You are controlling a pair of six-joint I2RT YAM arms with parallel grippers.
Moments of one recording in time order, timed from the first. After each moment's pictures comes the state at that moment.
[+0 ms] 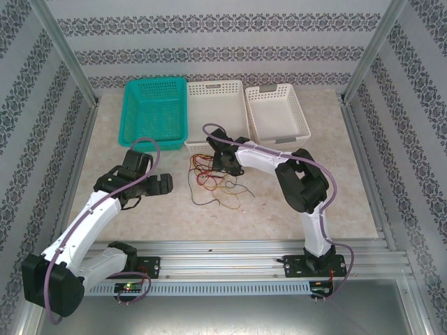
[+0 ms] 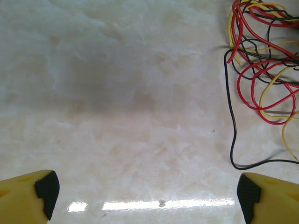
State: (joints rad) left arm -0.28 1.02 0.81 -0.83 -0.03 -0.40; right arm 0.70 2.08 1.50 -0.63 0.09 0.84
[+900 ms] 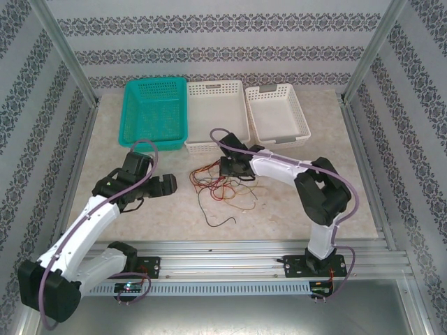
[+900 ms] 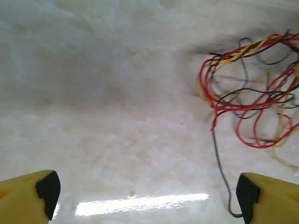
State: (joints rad) left arm -0.32 0.95 0.79 -0.81 0.05 -0.51; right arm 0.69 1.85 1.24 -0.47 0.04 0.68
